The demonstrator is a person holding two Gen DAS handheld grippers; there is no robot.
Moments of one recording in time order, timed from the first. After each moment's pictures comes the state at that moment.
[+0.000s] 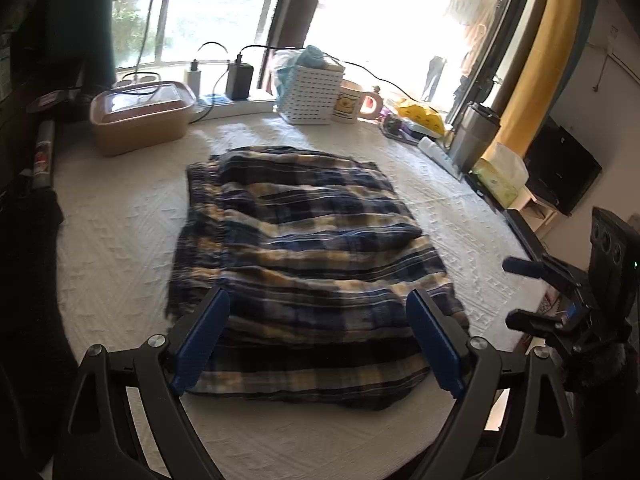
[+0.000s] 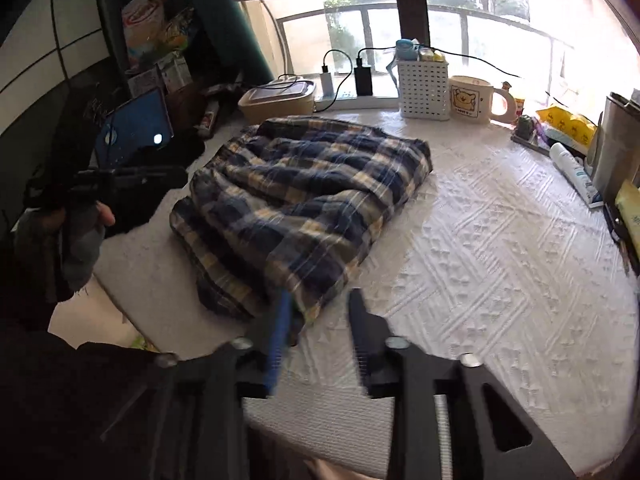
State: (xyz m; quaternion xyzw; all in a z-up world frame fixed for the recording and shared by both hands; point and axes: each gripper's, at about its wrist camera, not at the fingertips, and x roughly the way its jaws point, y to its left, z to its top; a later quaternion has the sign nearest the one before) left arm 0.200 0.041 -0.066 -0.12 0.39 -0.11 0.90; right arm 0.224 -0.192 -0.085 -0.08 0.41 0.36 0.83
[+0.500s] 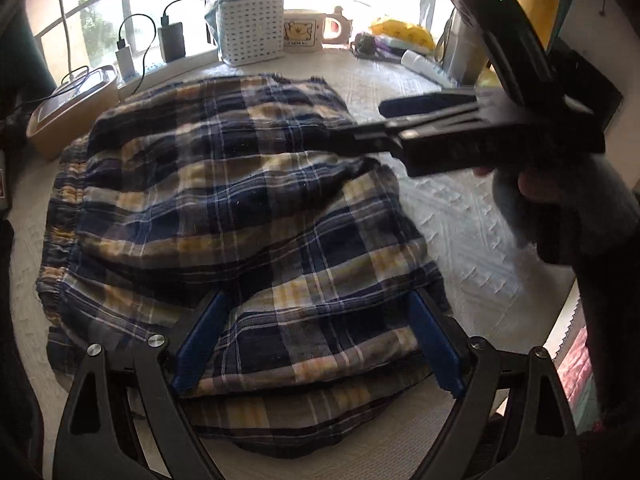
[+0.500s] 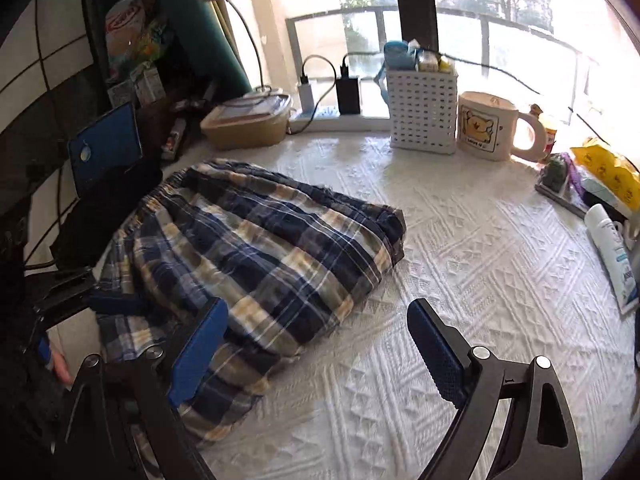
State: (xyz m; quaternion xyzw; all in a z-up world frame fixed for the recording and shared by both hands) left arm 0.238 -0.057 -0.124 -0.01 0.48 -0.09 0.87; right arm 0.377 -0.144 -0.127 -0.13 0.43 0.39 0.80
